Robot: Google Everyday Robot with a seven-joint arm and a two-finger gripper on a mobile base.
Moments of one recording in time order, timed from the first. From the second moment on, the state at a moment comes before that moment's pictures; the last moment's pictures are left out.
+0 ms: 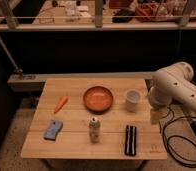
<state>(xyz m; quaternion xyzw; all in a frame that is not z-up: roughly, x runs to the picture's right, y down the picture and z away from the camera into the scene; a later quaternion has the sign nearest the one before) 0.283 0.107 0.684 -0.28 0.02 0.02 0.96</state>
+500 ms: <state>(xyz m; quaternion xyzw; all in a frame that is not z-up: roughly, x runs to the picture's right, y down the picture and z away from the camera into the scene) 0.279 0.110 0.684 -0.28 0.02 0.02 0.96</state>
